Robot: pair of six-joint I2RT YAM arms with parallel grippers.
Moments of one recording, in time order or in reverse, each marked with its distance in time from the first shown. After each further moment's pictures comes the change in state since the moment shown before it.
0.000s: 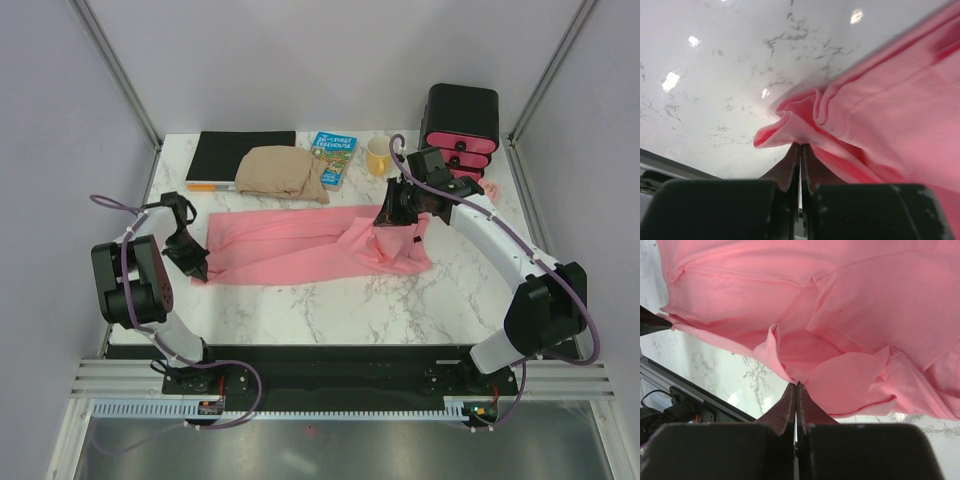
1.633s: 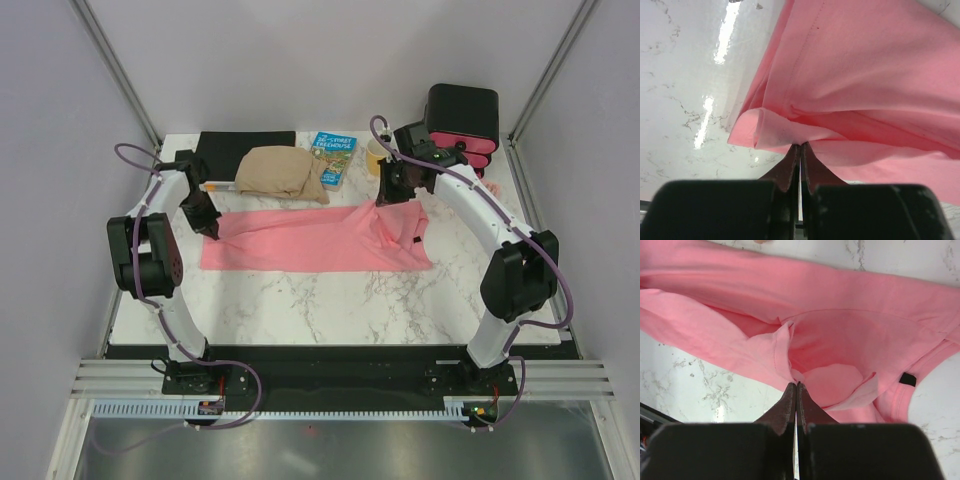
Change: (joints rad) left arm -0.119 0.215 0.446 -0.048 0.082 0.197; right arm -0.006 0.252 0.338 -0.143 0.114 -0.207
